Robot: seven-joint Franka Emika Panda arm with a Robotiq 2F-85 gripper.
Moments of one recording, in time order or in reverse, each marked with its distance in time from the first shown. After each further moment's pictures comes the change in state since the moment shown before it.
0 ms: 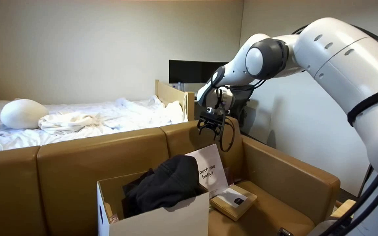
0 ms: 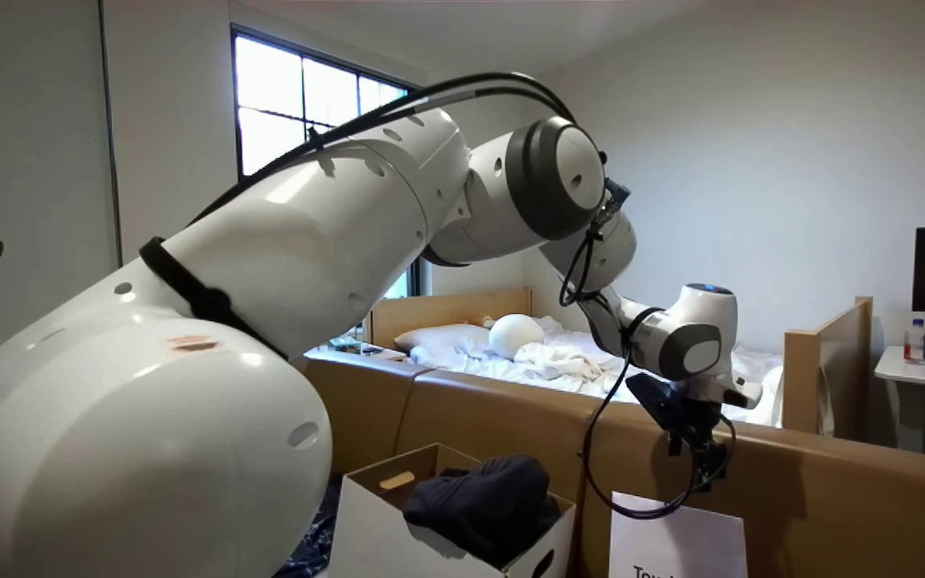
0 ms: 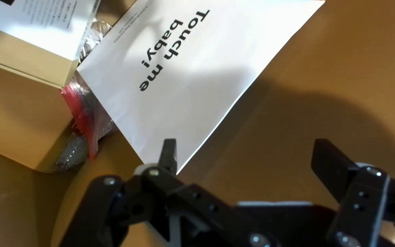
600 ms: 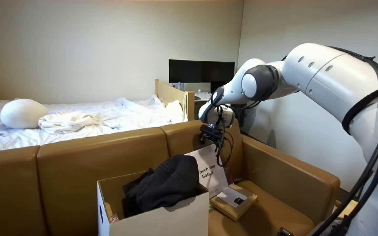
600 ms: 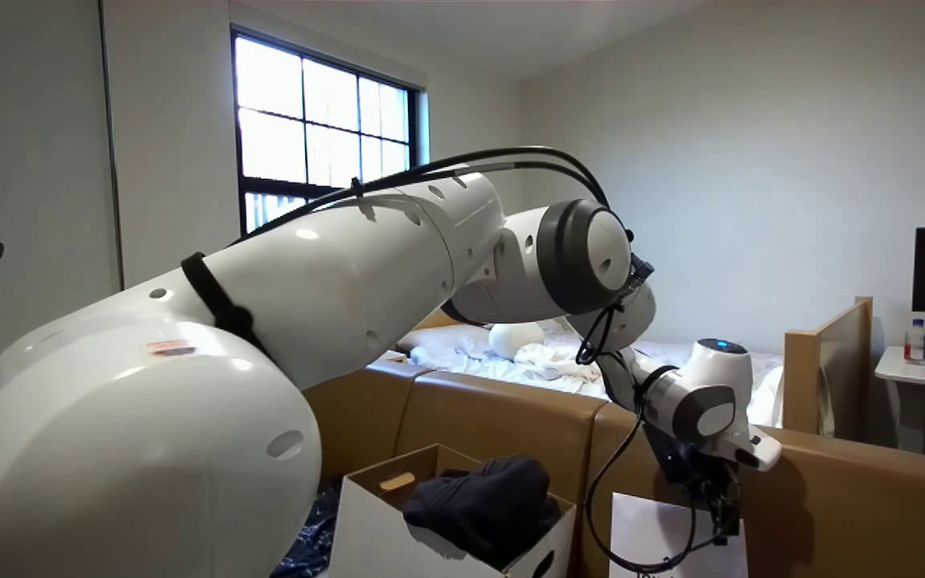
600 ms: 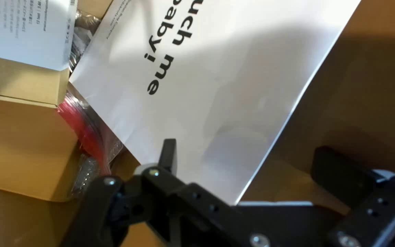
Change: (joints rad) arm -0.060 0.211 0.036 0.144 0.000 0.103 0.149
